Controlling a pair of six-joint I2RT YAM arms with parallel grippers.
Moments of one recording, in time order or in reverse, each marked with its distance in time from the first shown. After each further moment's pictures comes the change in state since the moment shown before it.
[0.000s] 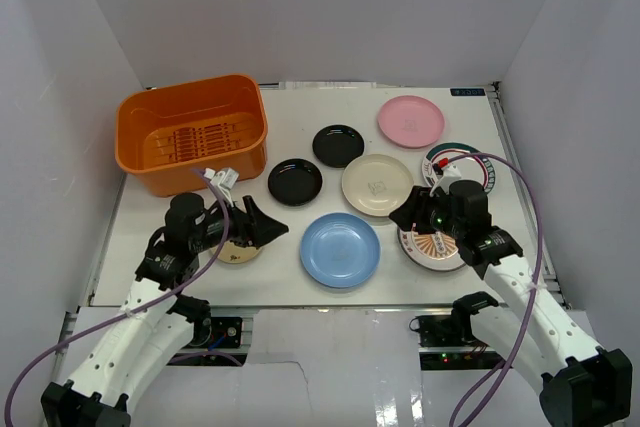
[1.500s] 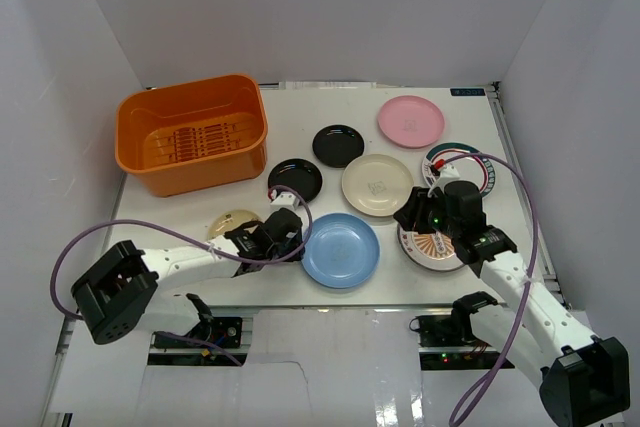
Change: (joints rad) left arm -0.554 0.658 0.019 0.143 -0.812 -0.127; right arm 0.006 0.049 -0.021 0.037 0.098 -0.063
